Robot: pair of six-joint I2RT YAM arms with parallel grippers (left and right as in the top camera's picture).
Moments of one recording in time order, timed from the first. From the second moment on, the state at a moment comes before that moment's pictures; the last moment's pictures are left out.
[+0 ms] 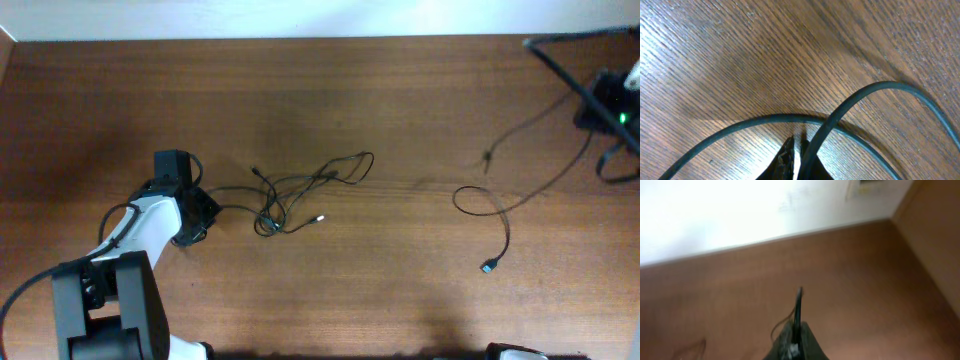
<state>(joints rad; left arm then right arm) 0.13 1.66 0.83 -0.53 -0.03 -0.68 -0.18 1.41 1.90 -1.09 0.04 0.07</state>
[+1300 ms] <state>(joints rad) 0.13 1.66 0.83 -0.49 0.05 -0.68 -0.56 2.01 1.91 -1.31 -0.25 0.21</state>
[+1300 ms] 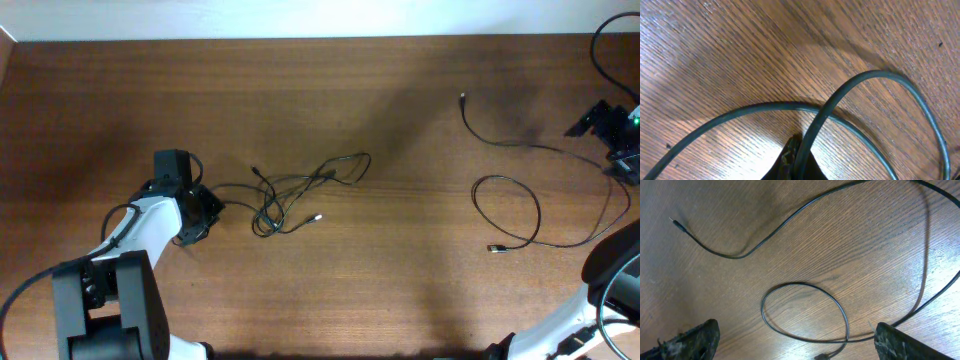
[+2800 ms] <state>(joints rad) -0.30 1.71 1.28 -0.87 -0.24 -0.31 -0.56 2.01 1.91 -1.31 -0.25 0.21</state>
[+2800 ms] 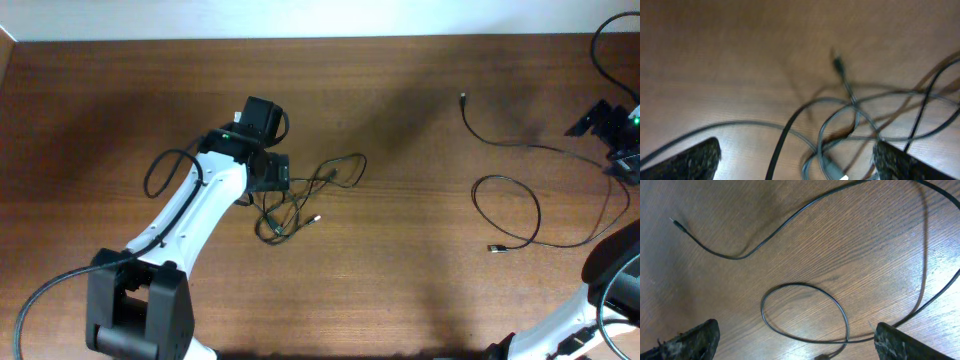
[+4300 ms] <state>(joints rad) -0.29 1.95 1.29 -0.78 -0.08 -0.32 0.35 2.01 1.62 -0.90 -0.28 0.64</state>
